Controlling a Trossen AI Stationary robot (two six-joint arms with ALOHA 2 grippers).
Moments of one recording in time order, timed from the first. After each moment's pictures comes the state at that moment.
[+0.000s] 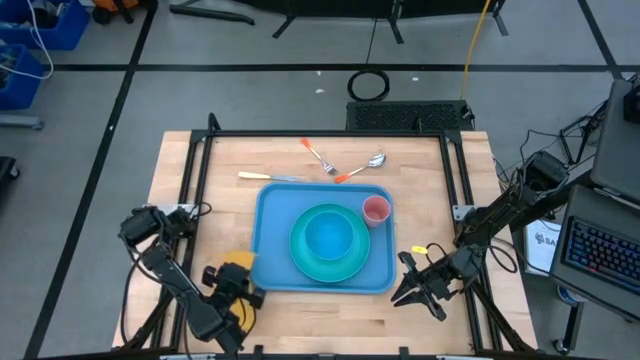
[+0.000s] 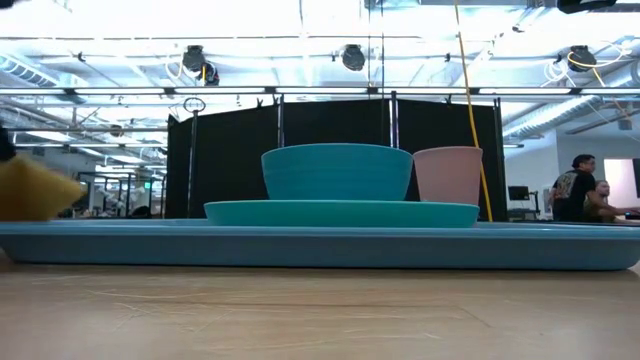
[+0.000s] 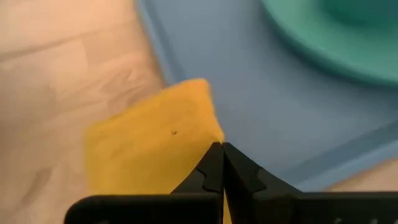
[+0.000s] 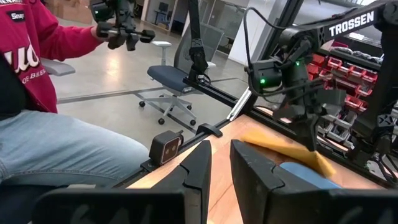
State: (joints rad) left arm -0.93 1.93 1.30 -1.39 -0.61 -2.26; right arm 0.81 1.25 0.31 0.91 0.26 -0.27
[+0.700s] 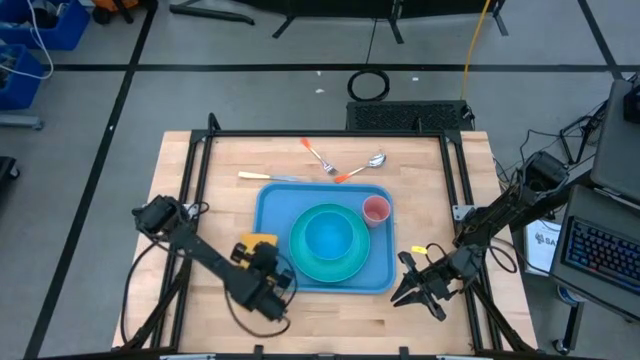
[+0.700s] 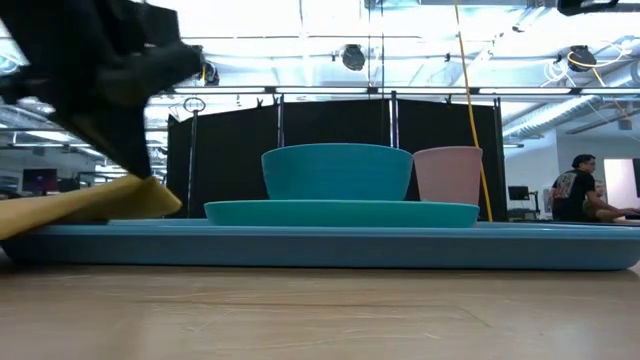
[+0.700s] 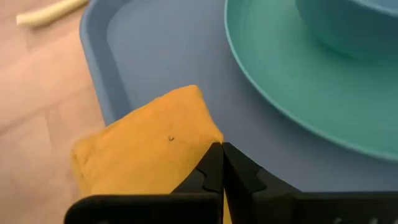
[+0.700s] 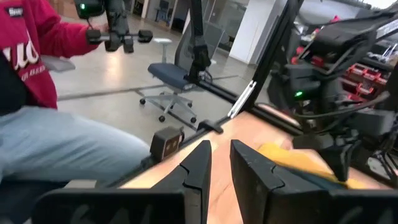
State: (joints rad) left arm -0.61 1.93 1.31 -1.22 -0.63 -1.75; right arm 0.81 1.26 0.30 0.91 0.26 -0.27
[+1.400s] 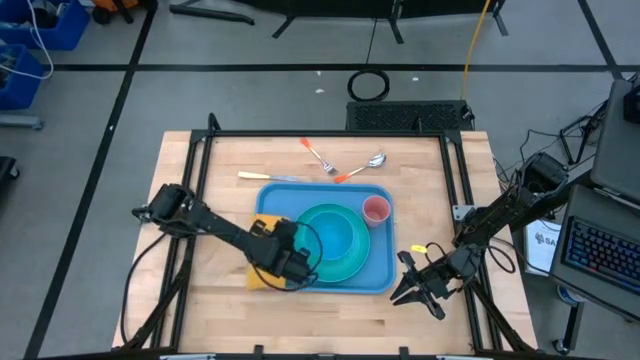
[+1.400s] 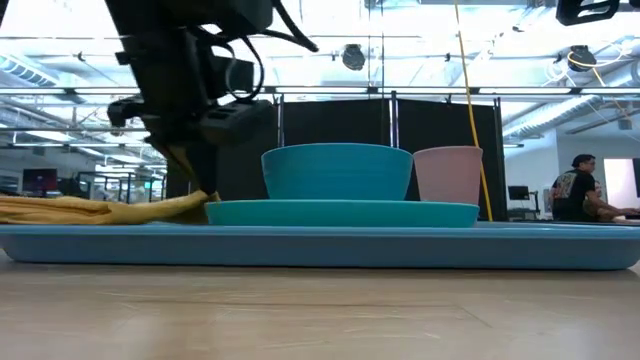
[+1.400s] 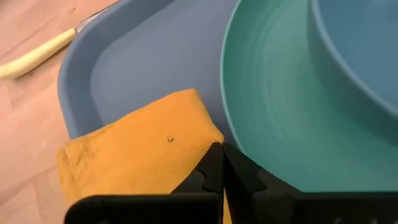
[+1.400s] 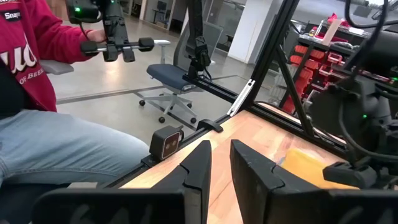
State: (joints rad) left arm -0.37 1.93 1.31 -1.07 -0.60 -1.38; right arm 0.80 1.28 0.28 0.95 0.26 -0.26
